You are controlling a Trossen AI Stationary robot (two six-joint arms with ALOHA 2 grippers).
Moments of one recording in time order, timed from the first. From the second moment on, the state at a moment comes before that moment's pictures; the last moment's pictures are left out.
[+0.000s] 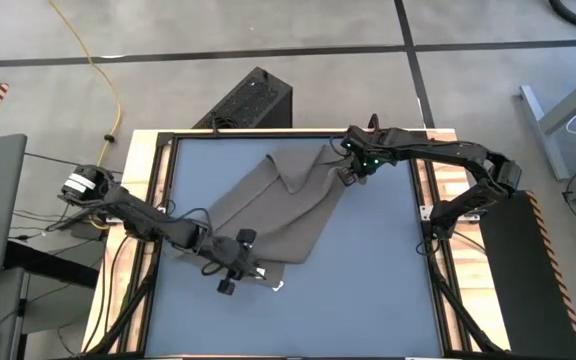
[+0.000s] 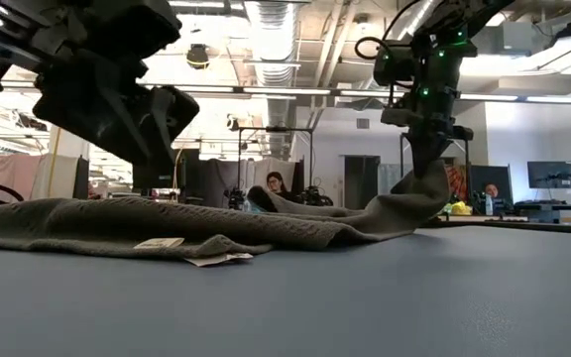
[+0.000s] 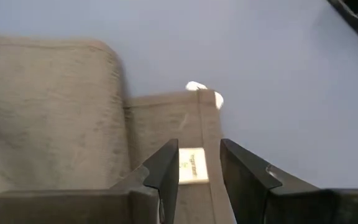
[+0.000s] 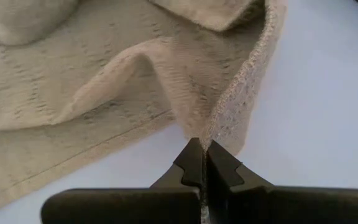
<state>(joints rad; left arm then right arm) -0.36 1.46 0.65 0.13 -0.06 -0.04 -0.51 1.43 1.06 -0.86 0.11 0.46</state>
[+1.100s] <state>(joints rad) -0.40 1.59 0.82 -0.09 -0.02 -0.35 -0.51 1.40 1.06 -1.02 -0.01 0.38</state>
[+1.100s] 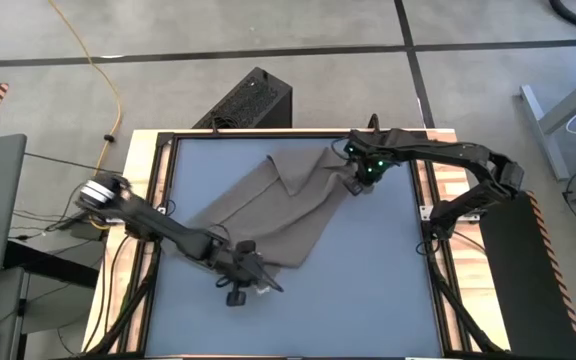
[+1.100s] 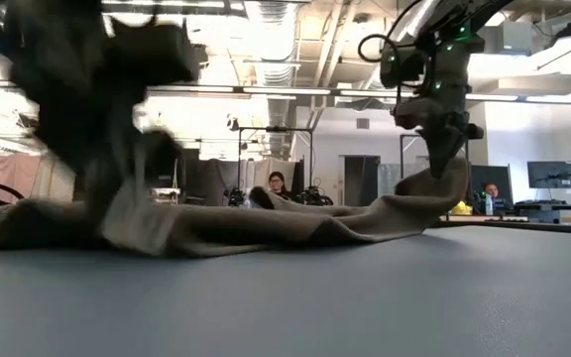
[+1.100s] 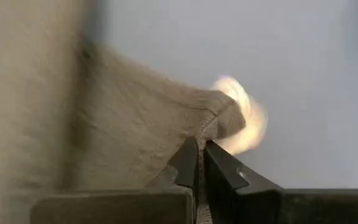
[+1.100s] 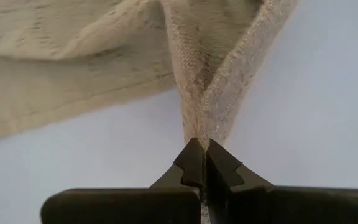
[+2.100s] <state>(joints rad) -0.39 0.38 0.82 -0.19 -0.29 0.10 0.10 0.79 1.06 -0.32 0.25 0.91</state>
